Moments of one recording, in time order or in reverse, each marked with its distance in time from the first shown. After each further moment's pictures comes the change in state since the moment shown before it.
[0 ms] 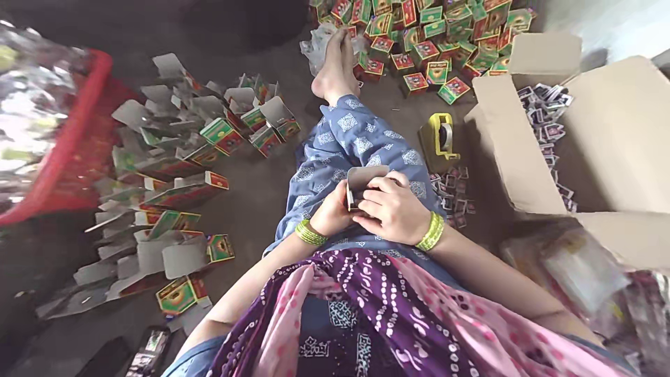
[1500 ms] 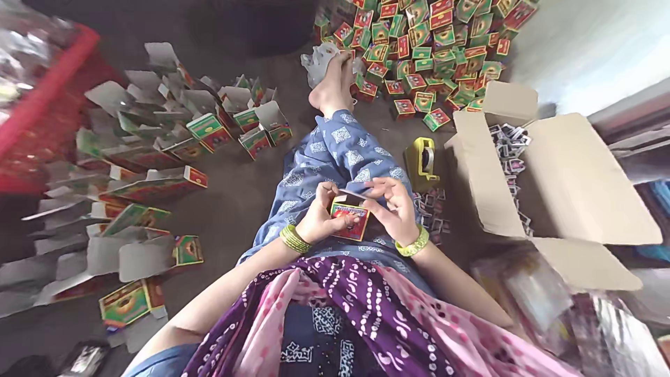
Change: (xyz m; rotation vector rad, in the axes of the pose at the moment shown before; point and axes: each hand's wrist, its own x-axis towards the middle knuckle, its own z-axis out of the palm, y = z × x) left_hand 0.000 0.005 0.004 -0.385 0.087 -0.033; right_hand -0.012 0.020 0.014 0.947 0.417 0.398
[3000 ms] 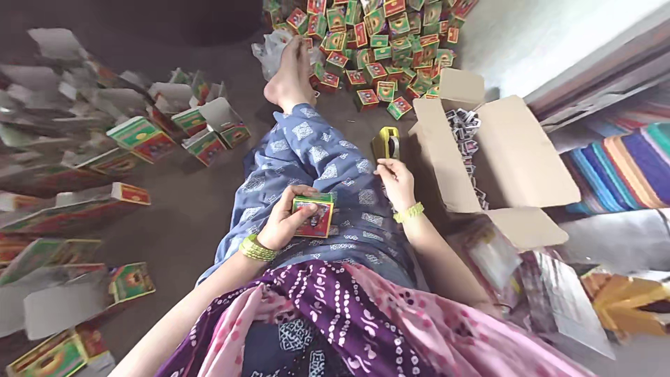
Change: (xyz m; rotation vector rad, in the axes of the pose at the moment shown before) left_hand 0.000 -0.005 -0.004 -0.031 -0.001 -0.092; right_hand 0.002 0.038 -0.095 -0.539 0.303 0.398
